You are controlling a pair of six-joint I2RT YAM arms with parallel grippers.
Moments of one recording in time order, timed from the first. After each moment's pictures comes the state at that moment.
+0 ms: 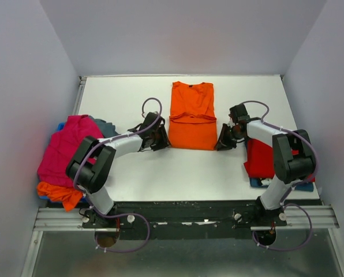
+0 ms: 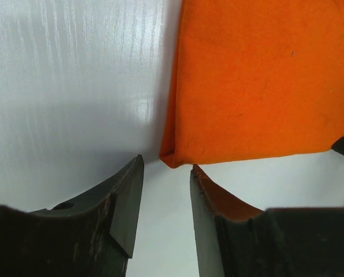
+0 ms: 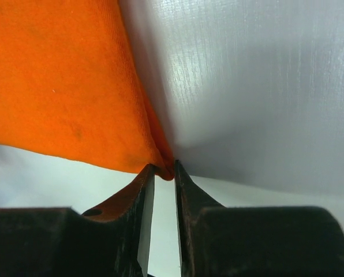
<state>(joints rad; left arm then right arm) -0.53 1.68 0.91 -0.12 0.09 -0.78 0.22 1.74 1.00 -0.45 -0.29 0.53</state>
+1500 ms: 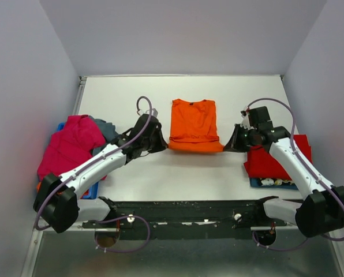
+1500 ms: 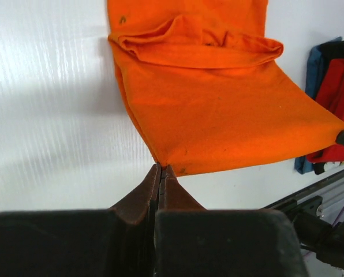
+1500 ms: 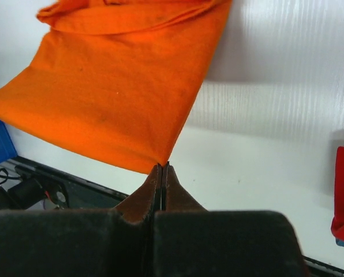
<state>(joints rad) -0.65 1.26 0.86 -0.36 0.01 -0.79 0.23 1.21 0.91 -0.72 -0.33 0.48</state>
